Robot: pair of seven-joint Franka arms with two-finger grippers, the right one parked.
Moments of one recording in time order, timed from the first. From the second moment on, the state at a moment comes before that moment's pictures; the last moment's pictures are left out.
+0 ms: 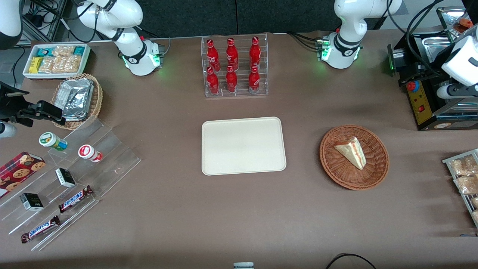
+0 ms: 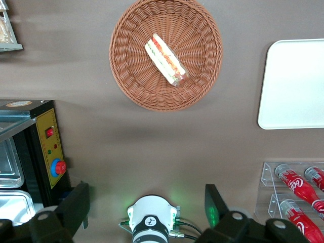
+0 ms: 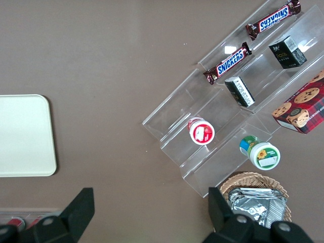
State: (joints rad) arm 0.01 -0.07 -0.05 -1.59 -0.01 1.32 -0.06
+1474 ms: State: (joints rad) arm -0.06 0.11 -0.05 -2.13 0.00 2.16 -0.70
